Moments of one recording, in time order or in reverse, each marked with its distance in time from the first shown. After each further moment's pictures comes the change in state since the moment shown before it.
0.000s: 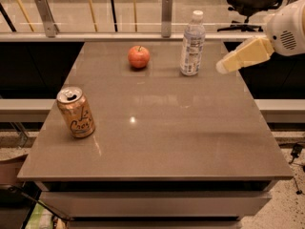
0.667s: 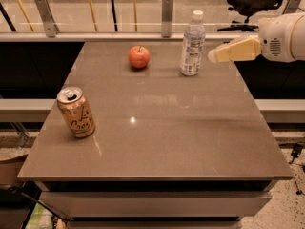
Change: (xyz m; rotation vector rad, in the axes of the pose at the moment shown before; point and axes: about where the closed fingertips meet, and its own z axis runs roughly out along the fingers) arm -0.010 -0.023 0.032 0.030 -0.251 0.146
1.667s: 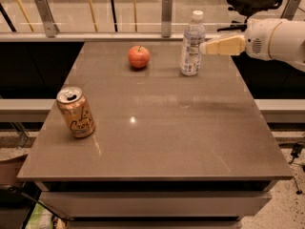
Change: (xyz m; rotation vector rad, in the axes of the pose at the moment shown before) arm -0.001 -0.029 0.055 0.017 -0.121 0.064
